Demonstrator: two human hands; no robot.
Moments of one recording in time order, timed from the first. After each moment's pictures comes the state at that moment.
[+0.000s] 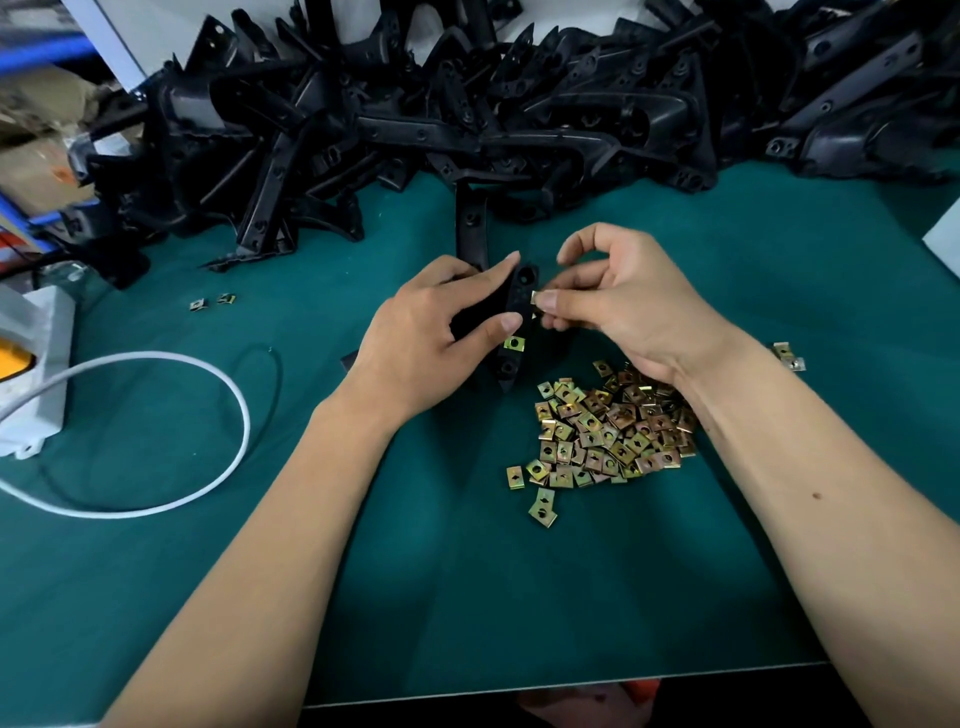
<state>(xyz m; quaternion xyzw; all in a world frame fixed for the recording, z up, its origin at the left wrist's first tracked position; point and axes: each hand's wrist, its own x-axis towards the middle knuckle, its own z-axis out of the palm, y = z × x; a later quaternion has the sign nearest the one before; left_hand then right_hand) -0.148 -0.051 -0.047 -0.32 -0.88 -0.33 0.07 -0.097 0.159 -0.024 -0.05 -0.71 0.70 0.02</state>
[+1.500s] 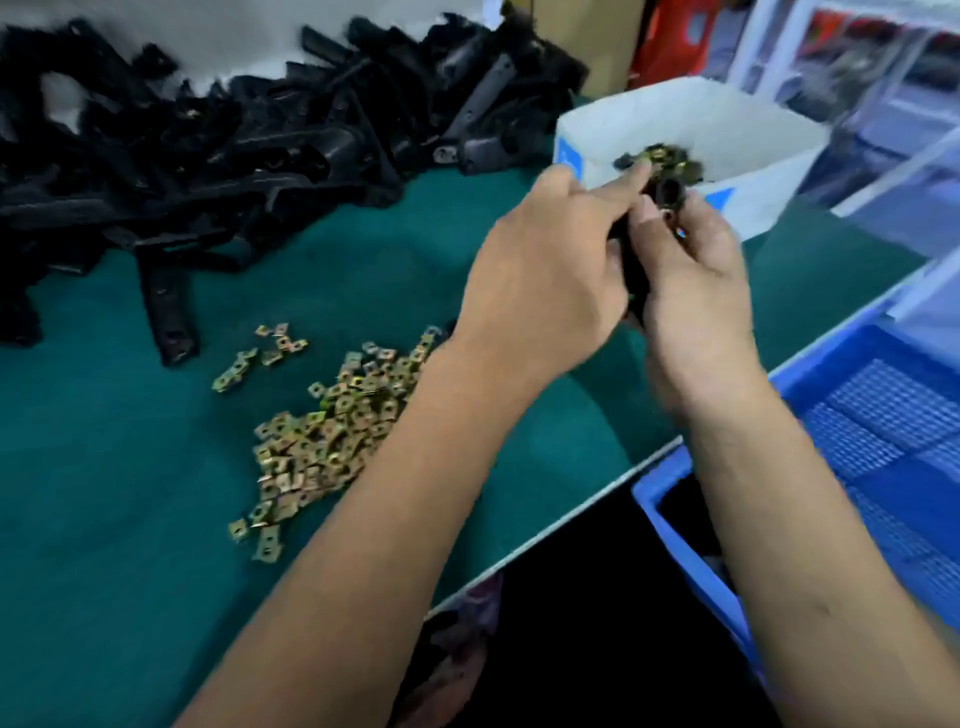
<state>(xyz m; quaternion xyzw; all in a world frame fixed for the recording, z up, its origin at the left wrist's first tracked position) 0.008 0.207 0.042 -0.52 -0.79 -0.32 0.04 0.086 0.294 -0.002 -0.21 -0.59 0.64 0.44</state>
